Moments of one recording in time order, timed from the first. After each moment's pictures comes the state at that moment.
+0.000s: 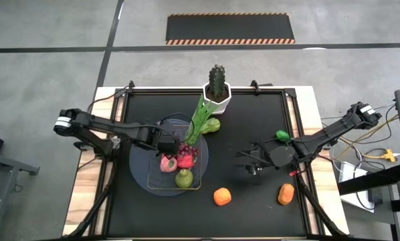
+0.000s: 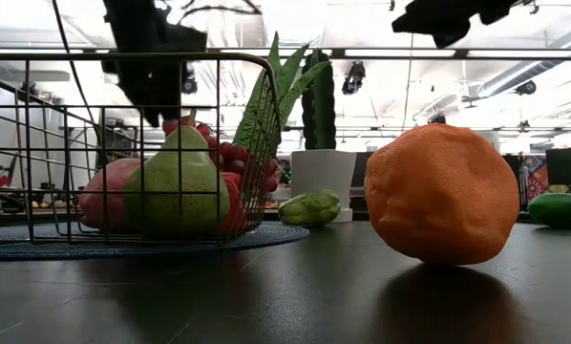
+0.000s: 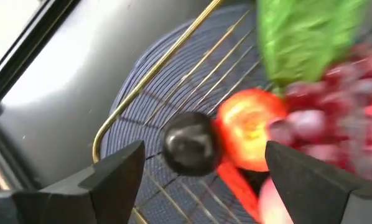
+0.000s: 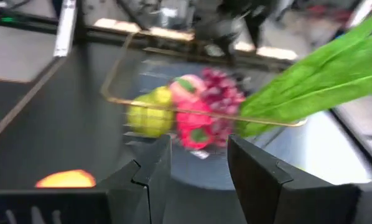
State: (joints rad) left arm -0.13 1.45 1.20 -1.13 -0.48 -0.83; right arm 0.43 1.10 0.67 0.04 0.41 0.00
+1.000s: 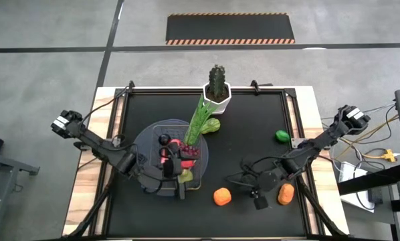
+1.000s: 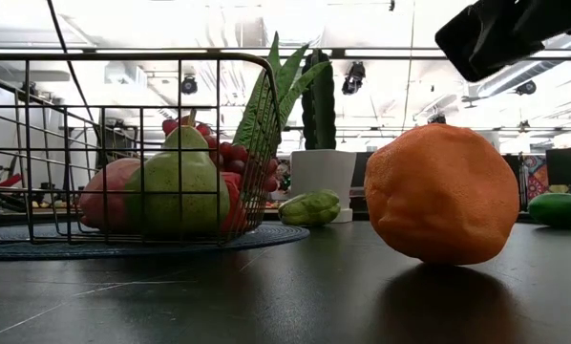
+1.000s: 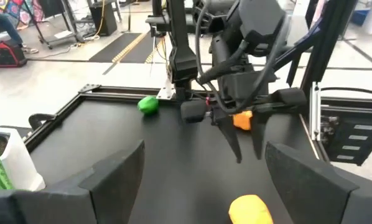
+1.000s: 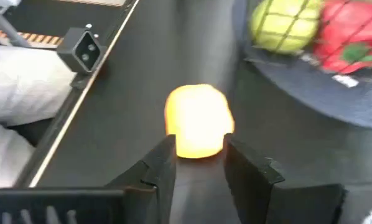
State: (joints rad) left arm -0.53 1.43 1.22 -0.11 -0.69 -0.22; right arm 0.57 1.35 0.78 -0.14 0.14 0.24
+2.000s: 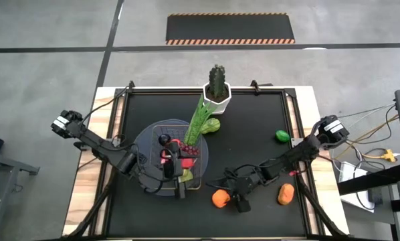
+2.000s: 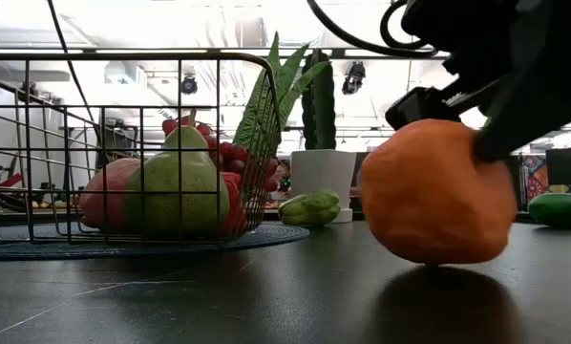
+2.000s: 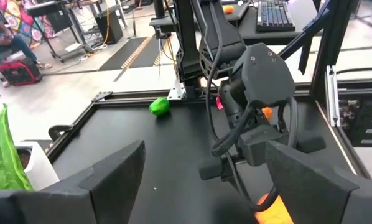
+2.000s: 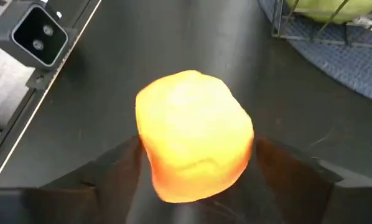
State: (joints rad) left arm -0.53 1.43 1.22 -0.11 -0.72 -0.11; right arm 0.48 1.69 0.81 0.15 0.02 0.23
